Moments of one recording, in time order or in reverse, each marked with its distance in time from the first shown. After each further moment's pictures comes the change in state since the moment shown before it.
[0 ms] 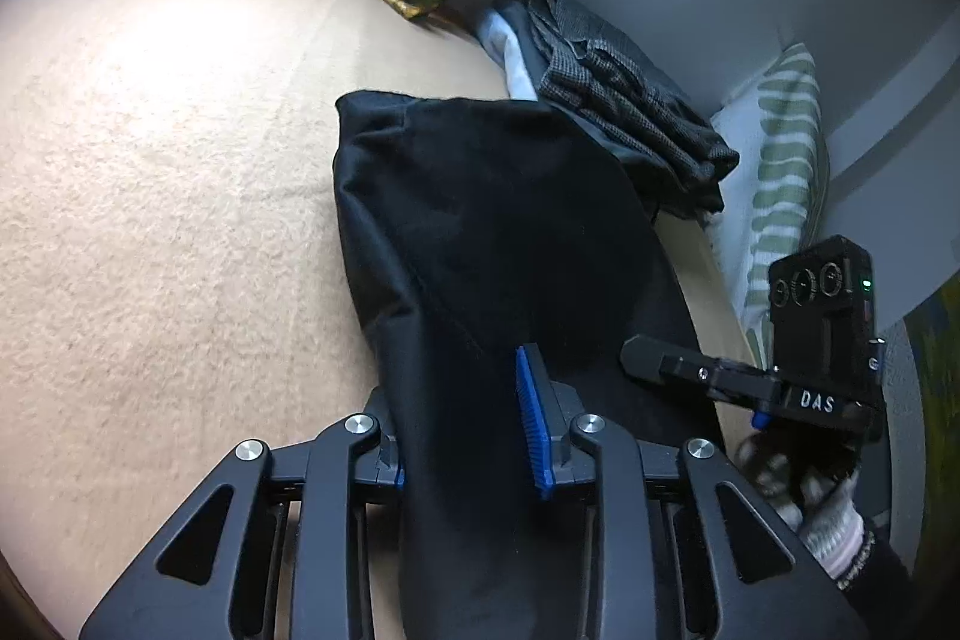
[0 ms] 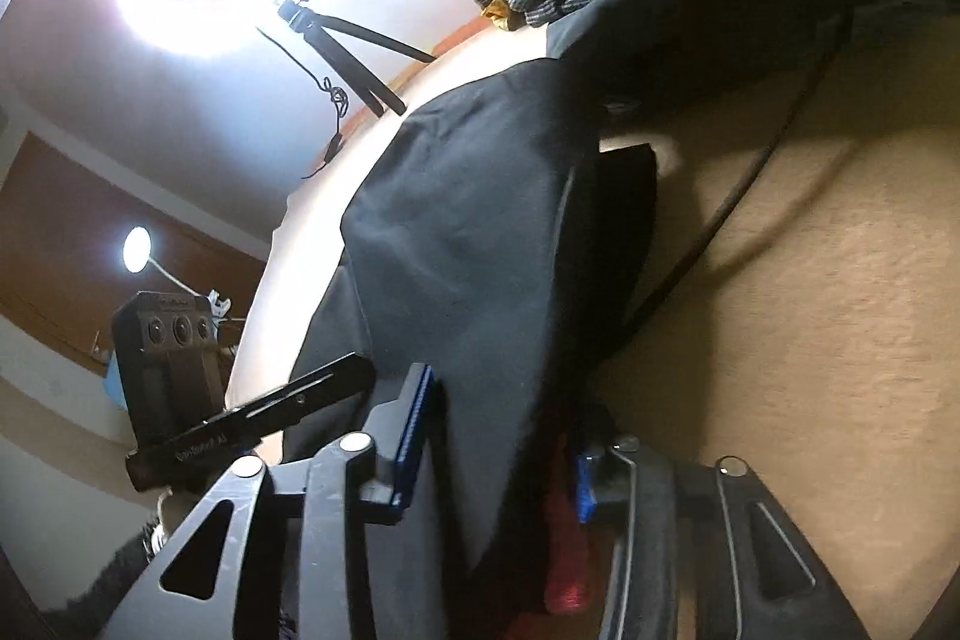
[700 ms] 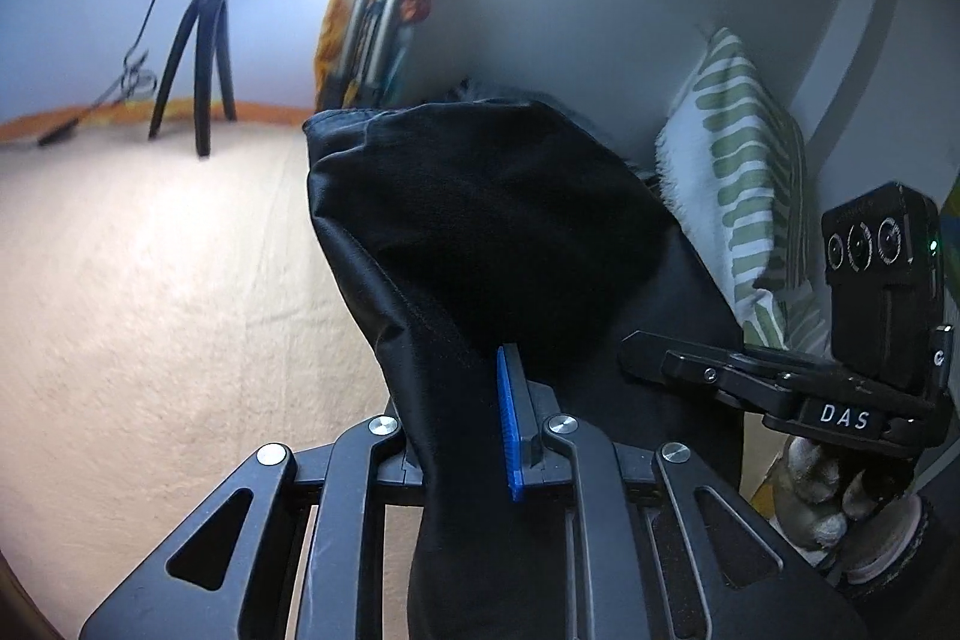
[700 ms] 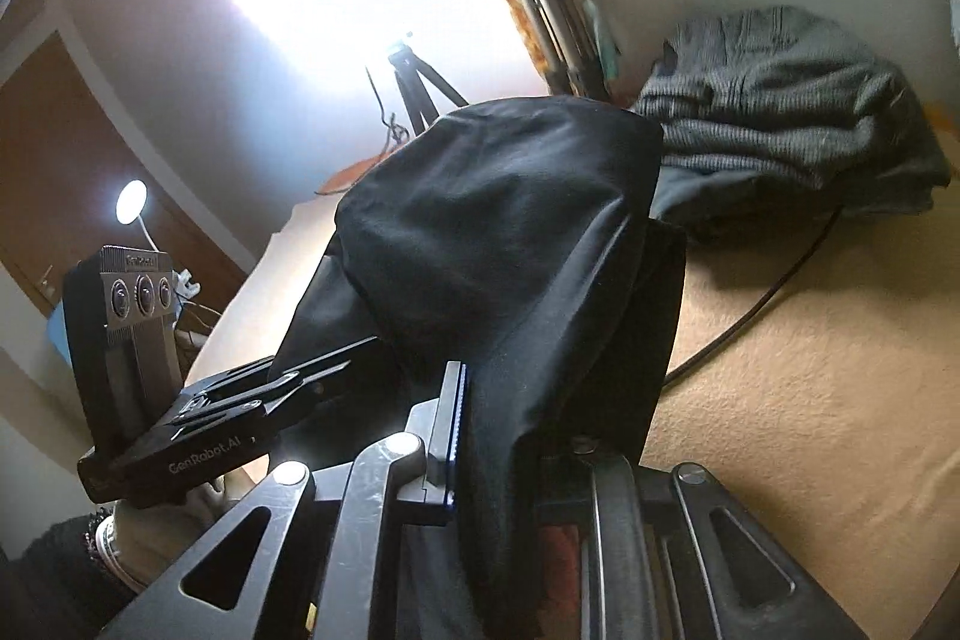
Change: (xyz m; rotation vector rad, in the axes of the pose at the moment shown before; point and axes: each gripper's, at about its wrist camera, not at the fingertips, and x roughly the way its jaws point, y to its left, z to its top) left arm -0.066 -0.073 -0.003 0.251 -0.186 0.090; right arm -0.055 0.109 -0.017 -0.242 -0.182 -0.163
